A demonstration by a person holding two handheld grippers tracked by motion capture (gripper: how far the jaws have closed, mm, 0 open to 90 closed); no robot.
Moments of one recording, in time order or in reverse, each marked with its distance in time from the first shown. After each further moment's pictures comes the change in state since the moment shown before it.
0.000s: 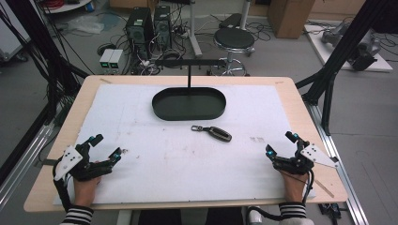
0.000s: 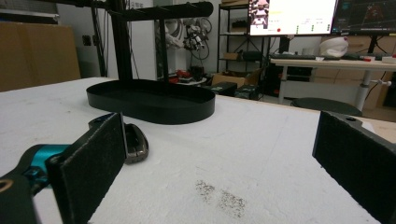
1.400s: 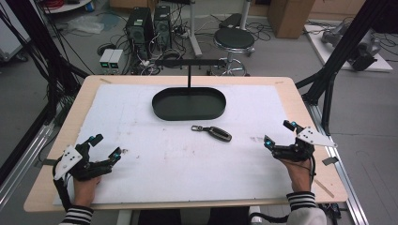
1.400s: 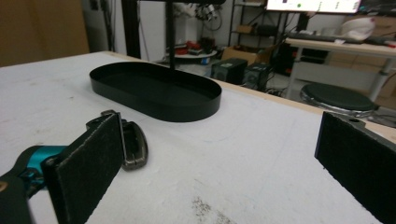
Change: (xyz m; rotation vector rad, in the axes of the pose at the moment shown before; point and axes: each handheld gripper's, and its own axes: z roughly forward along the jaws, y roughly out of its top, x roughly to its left) left arm 0.001 0.000 0.000 0.001 0.001 -0.007; right arm -0.007 0.047 0.027 0.151 0.064 -0.058
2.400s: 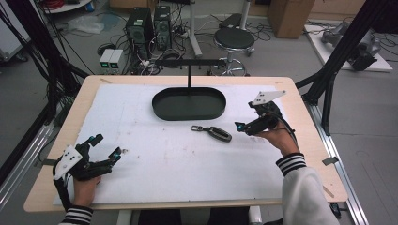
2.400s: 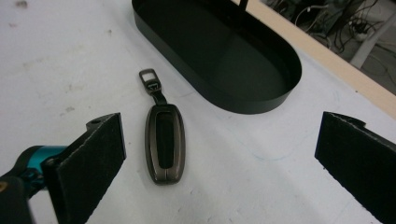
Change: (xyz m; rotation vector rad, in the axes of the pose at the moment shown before) left arm 0.000 0.000 0.000 0.002 -0.001 -0.006; right arm 0.022 0.083 0.110 0.469 0.254 -0.194
